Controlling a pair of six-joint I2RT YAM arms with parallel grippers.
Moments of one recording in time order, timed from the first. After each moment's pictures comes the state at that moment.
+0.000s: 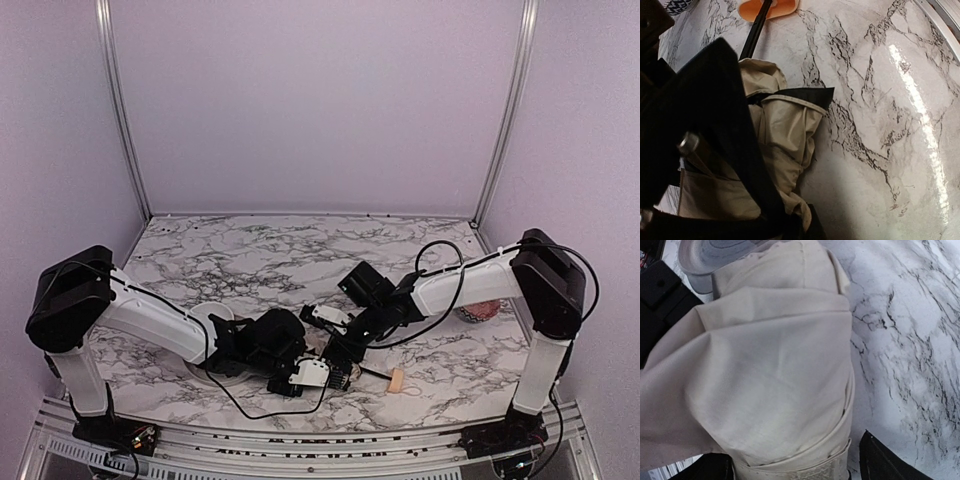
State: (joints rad) left arm -1.16 1.83 0.89 0.08 0.09 0.77; right arm 0.89 1.85 1.06 -0.27 -0.43 -0.14
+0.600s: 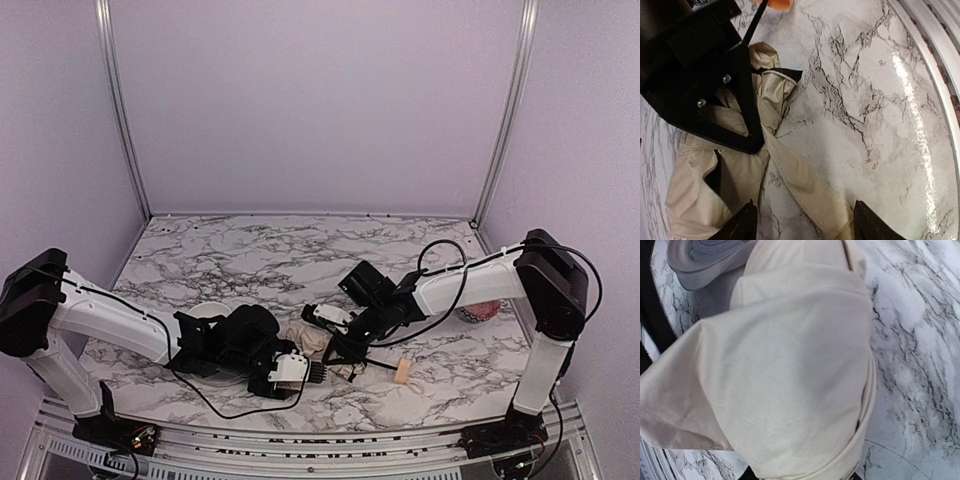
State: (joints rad) left arm -1.16 1.62 0.75 0.05 0.06 0.67; right arm 0.89 1.84 1.06 -0.30 -0.37 -0.15
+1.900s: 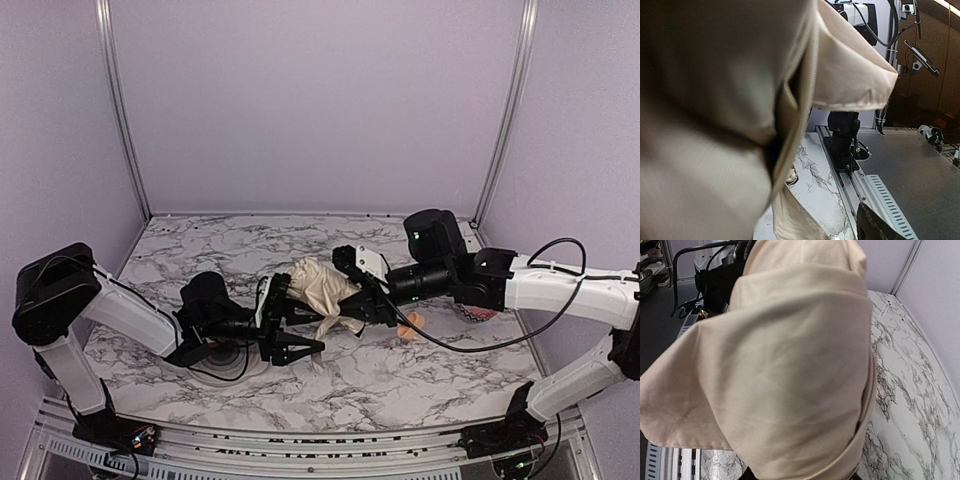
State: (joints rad) left arm -0.95 1.72 0.62 1.15 0.70 -0.12; right arm 0.90 1.32 0.98 -0.18 -0.48 -0.40
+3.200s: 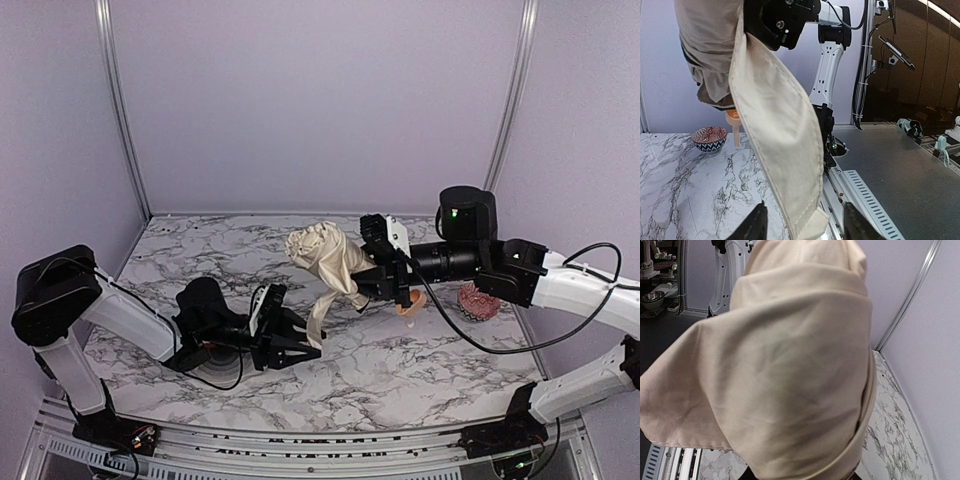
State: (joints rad) left arm -0.97 1.73 0.58 1.24 0.80 -0.14; right arm 0.89 1.19 1.02 -0.12 -0.55 -0.44
